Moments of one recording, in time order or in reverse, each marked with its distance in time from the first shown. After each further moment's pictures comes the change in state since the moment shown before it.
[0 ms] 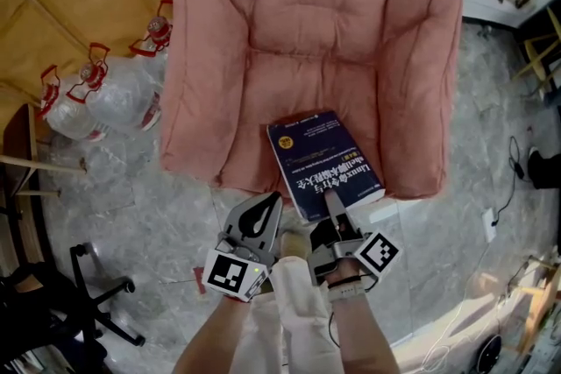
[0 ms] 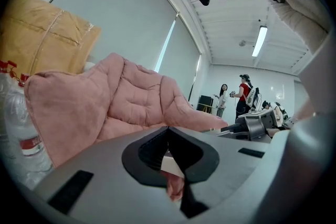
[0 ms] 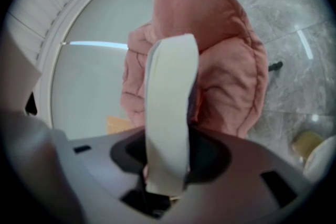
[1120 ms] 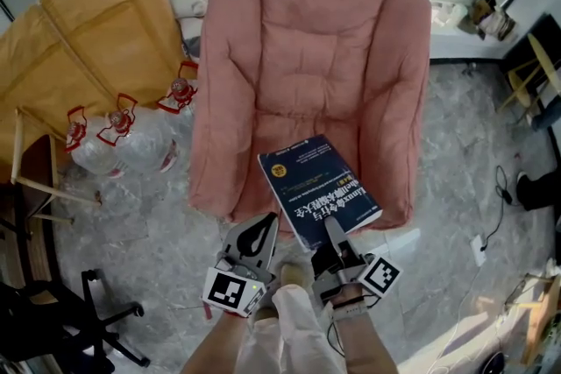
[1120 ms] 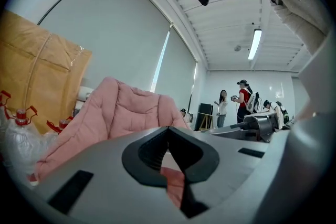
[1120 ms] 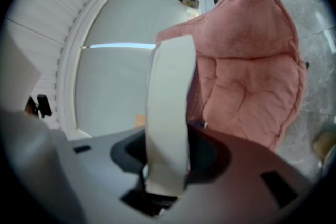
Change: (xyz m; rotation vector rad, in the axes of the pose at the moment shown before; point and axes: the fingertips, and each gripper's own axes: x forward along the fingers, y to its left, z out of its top) left arm -0.009 -0.012 0.129 0.055 -0.091 0.007; right arm -0.029 0.139 0.012 -0.046 0.046 0.233
